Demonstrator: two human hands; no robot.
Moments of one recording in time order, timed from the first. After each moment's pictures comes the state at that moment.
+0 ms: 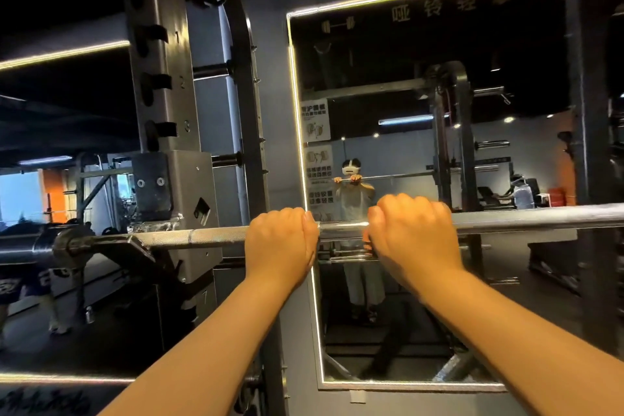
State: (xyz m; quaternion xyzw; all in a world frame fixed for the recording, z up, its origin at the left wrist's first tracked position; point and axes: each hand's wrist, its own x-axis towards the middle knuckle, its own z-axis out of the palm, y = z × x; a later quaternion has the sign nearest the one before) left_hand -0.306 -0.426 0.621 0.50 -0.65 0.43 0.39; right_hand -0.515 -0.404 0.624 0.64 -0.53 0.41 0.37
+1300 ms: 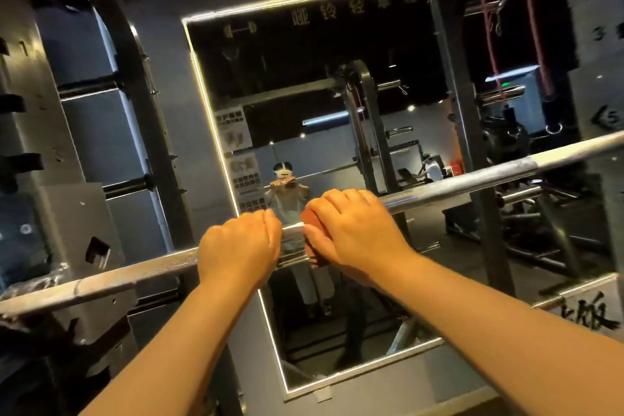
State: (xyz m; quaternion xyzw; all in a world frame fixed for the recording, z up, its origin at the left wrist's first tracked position) left_hand -0.365 -0.402 0.647 0.49 -0.74 0.44 0.17; right_hand -0.561 -0.403 0.612 0.68 -0.48 0.40 0.37
